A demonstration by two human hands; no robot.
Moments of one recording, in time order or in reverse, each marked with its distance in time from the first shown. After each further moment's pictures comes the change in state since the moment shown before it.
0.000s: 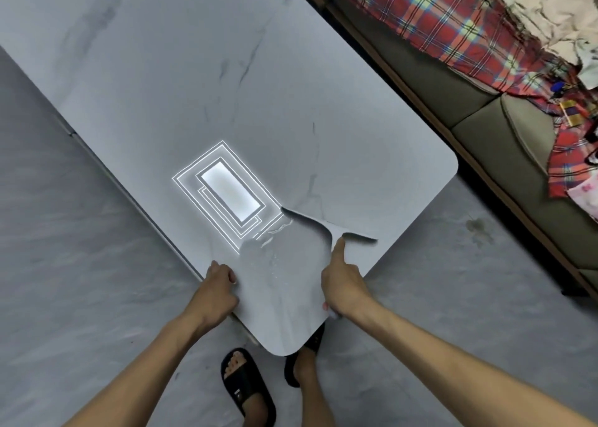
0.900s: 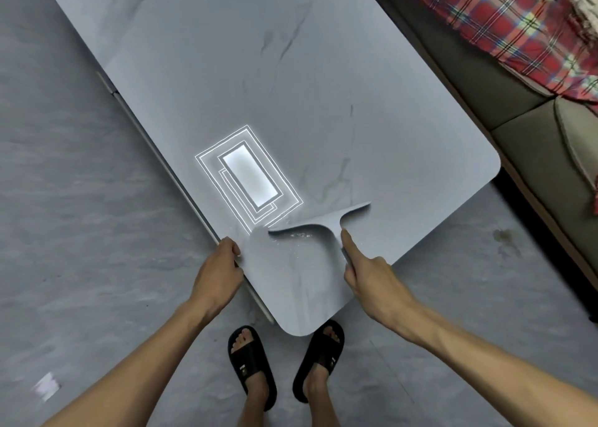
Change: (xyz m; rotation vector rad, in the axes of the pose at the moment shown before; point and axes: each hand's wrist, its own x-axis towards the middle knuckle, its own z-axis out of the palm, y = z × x) left_hand -0.013 -0.036 0.012 -0.106 0.292 -0.062; right_hand -0.011 0.029 0.003 -0.360 0.008 -0.463
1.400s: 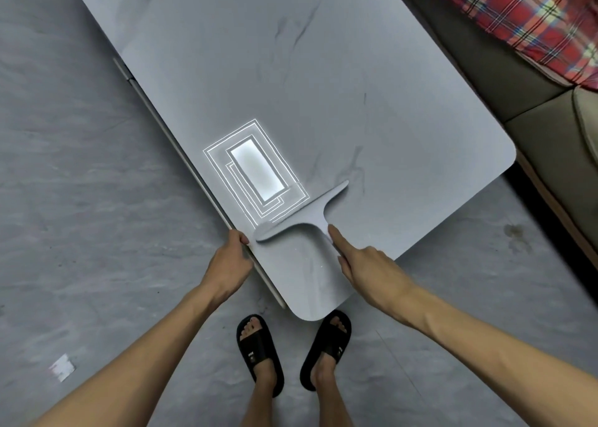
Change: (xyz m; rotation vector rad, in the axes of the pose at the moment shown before) left_hand -0.011 -0.010 -0.006 -0.067 -0.079 -0.064; right_hand 0.015 -0.004 0.027 -0.292 -0.001 -0.117
